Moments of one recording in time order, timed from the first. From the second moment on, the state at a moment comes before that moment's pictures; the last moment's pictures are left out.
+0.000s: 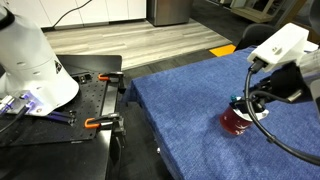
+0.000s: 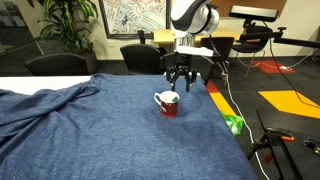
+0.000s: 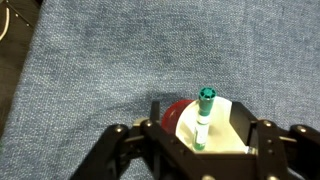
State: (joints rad) arm -0.24 0.54 -0.18 -1.79 0.52 2.01 0.28
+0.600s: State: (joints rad) arm -0.23 0.58 -0.17 -1.74 0.52 2.04 0.31
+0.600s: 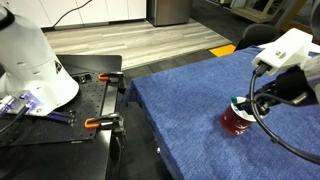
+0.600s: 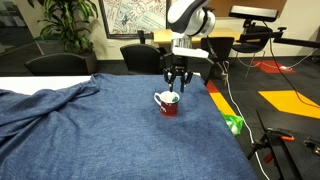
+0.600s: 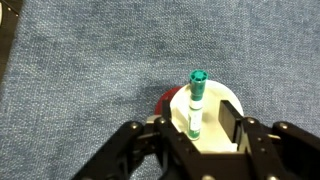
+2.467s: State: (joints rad) arm -0.20 0.72 -0.17 -1.62 0.50 2.04 0.38
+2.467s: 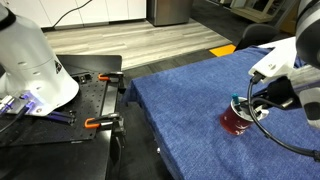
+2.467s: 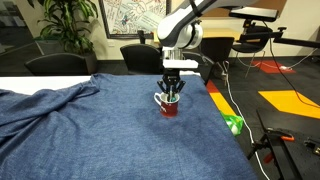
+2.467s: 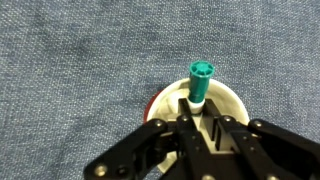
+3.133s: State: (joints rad) arm -0.18 0.60 -0.17 -1.67 0.42 2.02 0.40
